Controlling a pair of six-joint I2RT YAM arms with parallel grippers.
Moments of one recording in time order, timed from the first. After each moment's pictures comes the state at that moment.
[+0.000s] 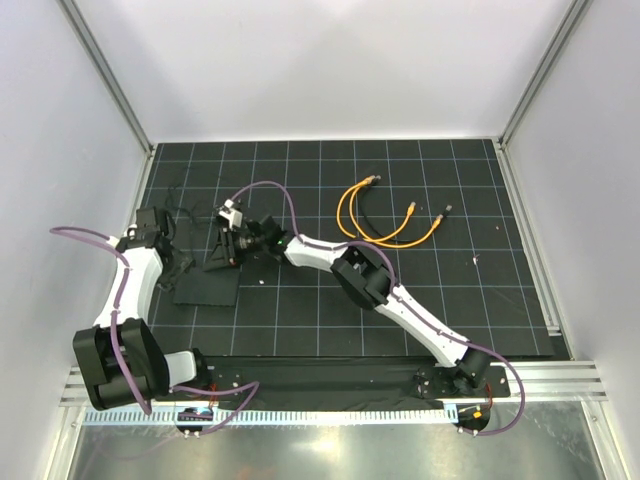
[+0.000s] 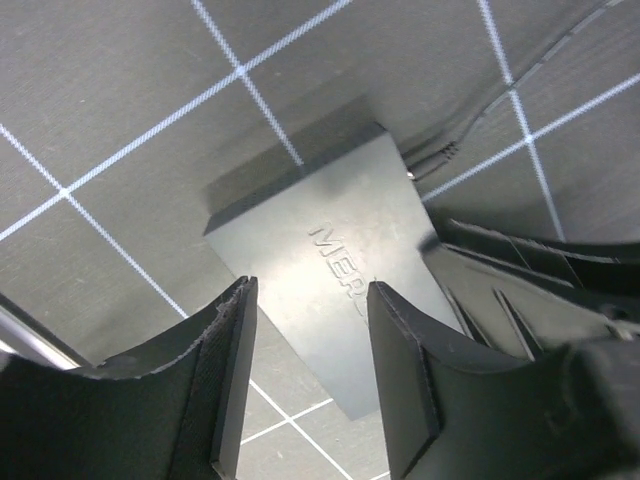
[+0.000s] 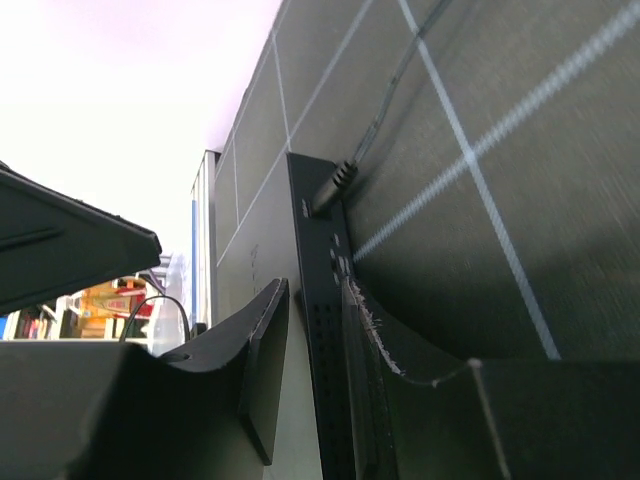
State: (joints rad) left arm 0.20 1.25 0.87 -0.81 -0.24 -0.79; right arm 0.93 2.83 2.26 0.30 -0.72 0.89
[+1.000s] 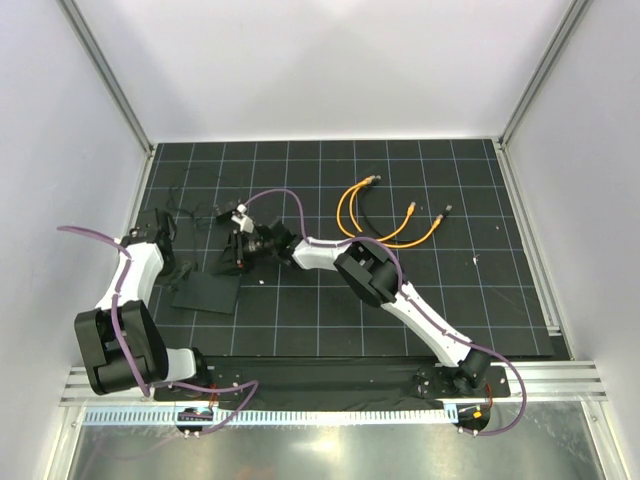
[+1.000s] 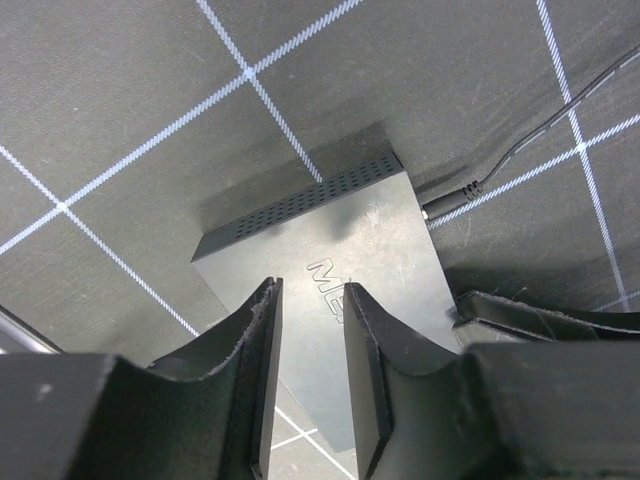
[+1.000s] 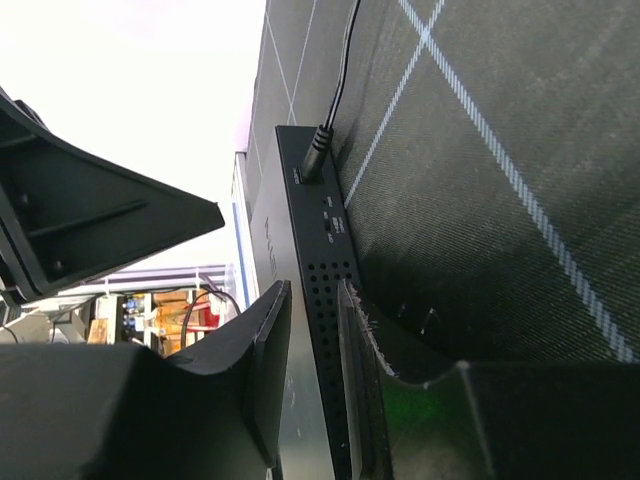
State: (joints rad) left arm 0.23 1.33 0.86 -0.78 -0.23 -0.75; right arm 0.92 2.68 1.96 0.42 -0.71 1.10
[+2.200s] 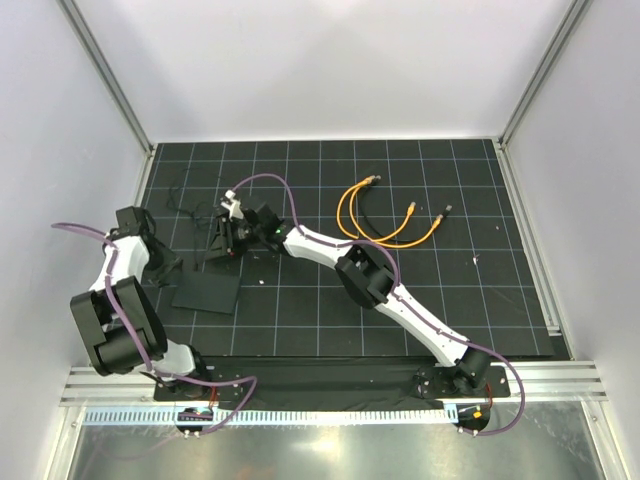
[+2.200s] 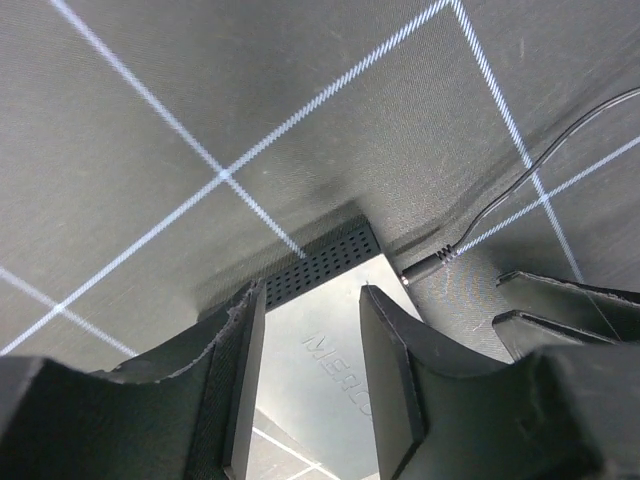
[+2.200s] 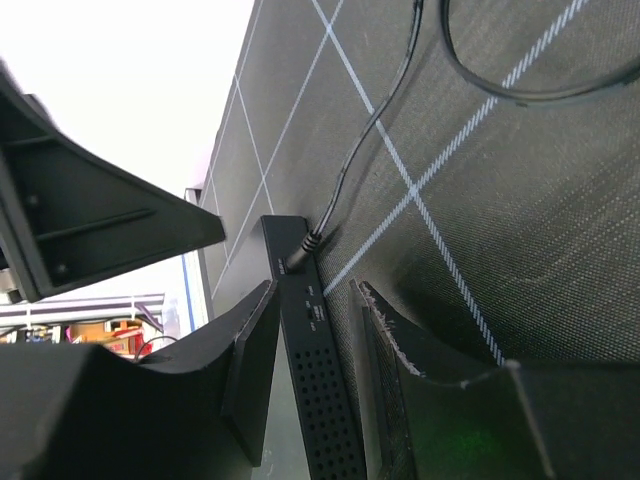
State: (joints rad) left arm 0.38 1.44 0.90 -0.67 -0.07 -0.55; right arm 0.91 2.83 2.40 0.05 -0.63 0.89
